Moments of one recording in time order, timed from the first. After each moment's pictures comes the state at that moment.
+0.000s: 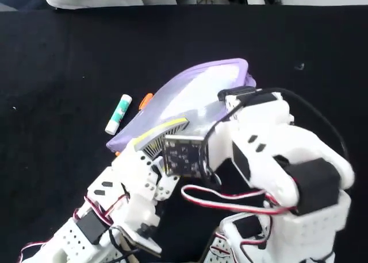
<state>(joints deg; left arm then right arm) 41.2 -103.6 96.2 -13.0 -48.0 -14.5 -42.4 -1.9 91.0 84.3</state>
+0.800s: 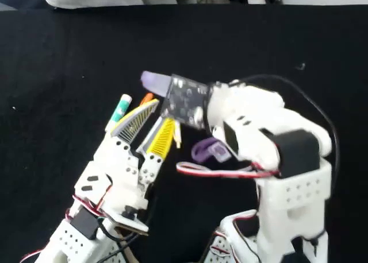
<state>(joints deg) 30.0 -104.0 96.2 -13.9 -40.1 -13.7 -36.7 -2.0 93.8 58.2</state>
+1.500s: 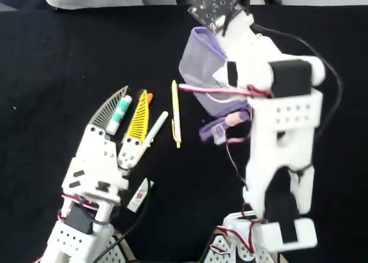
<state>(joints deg) 16.8 -104.0 96.2 -10.0 -19.9 -6.6 -6.3 -30.2 99.5 32.9</state>
